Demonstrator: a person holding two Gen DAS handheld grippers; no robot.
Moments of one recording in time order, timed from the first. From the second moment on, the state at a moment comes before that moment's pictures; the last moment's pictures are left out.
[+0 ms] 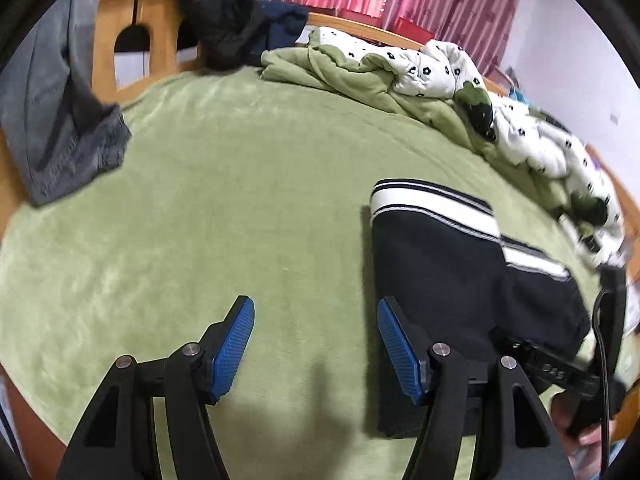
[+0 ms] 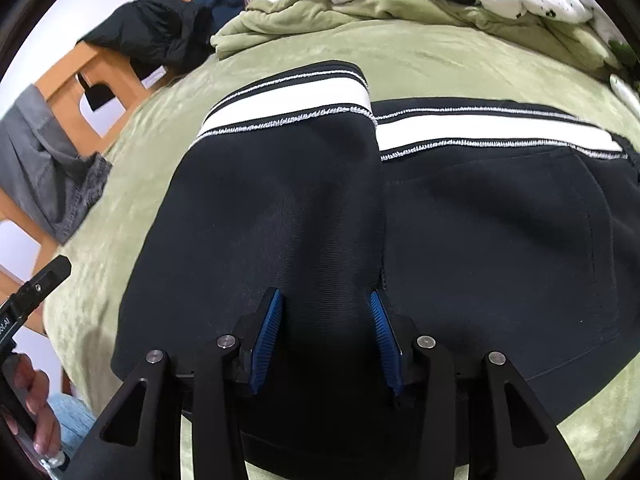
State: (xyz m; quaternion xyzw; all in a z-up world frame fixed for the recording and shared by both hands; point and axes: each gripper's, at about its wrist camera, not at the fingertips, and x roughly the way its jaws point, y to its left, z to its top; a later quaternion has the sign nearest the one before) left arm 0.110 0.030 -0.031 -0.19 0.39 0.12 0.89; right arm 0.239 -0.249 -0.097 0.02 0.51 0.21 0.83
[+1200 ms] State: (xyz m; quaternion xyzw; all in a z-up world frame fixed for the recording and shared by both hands) left arm 0.151 -0.108 -0.014 -0.05 0.44 -0.10 0.89; right arm 0.264 -0.507 -0.068 -0.03 0.39 0.02 0.92
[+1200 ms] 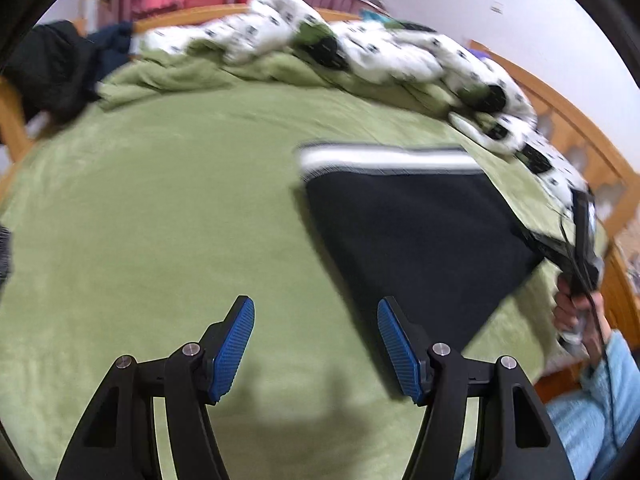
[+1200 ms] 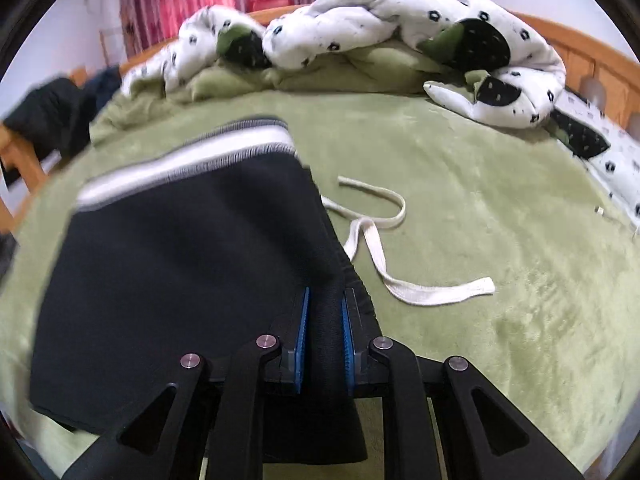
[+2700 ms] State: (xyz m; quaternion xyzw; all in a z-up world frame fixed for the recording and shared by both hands) left arm 0.207 -0.076 -0.051 -0.21 0.45 -0.15 0.86; right arm 0.306 -0.492 -0.045 -0.03 0.42 0.07 0.90
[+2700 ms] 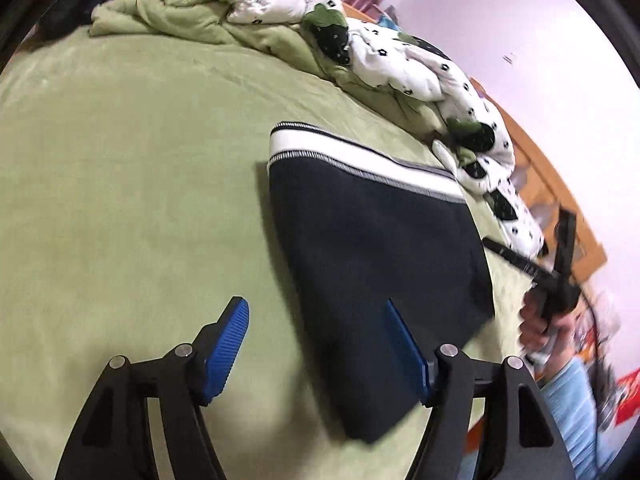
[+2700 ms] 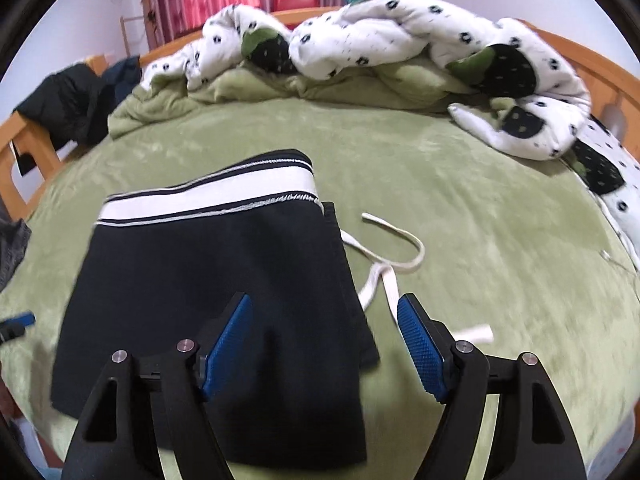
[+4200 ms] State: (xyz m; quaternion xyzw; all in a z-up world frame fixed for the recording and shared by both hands) left arm 0.232 0.096 -0.083 -0.29 0.48 -0.09 0.82; right arm 0.330 -0.286 -0.098 0.17 0.49 0.27 0.81
